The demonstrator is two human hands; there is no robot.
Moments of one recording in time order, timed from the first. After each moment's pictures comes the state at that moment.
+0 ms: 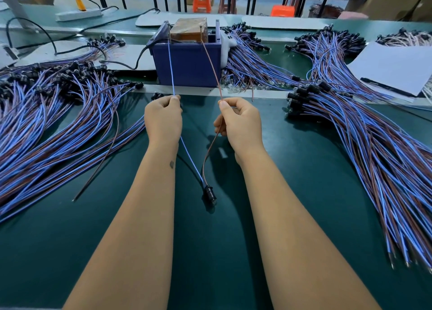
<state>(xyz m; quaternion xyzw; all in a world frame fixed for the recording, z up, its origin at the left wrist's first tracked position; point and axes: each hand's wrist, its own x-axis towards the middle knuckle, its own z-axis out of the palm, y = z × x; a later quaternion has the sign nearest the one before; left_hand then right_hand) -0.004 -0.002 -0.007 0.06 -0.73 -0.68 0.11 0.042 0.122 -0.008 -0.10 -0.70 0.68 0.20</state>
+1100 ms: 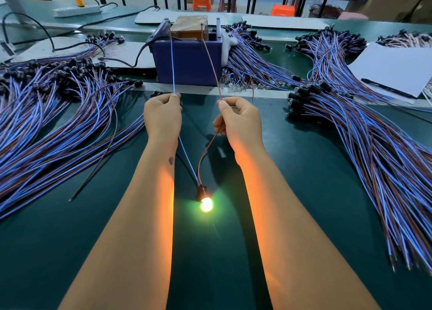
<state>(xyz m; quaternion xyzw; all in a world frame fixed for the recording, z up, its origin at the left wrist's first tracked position) -0.012 -0.002 -0.009 0.06 -0.72 -0.68 0.11 0.044 0.121 -0.005 -0.11 -0.71 0.67 0.19</state>
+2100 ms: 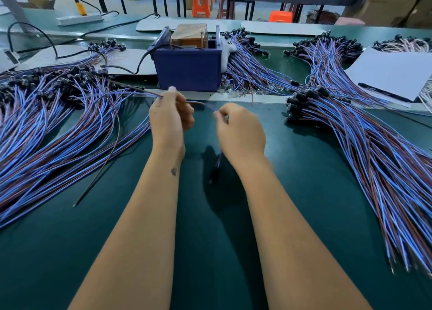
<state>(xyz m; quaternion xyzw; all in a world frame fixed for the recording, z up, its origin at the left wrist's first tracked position) 0.009 0.006 0.010 0.03 -0.56 -0.83 0.06 0.053 0.117 0.006 -0.12 -0.92 0.31 0.21</state>
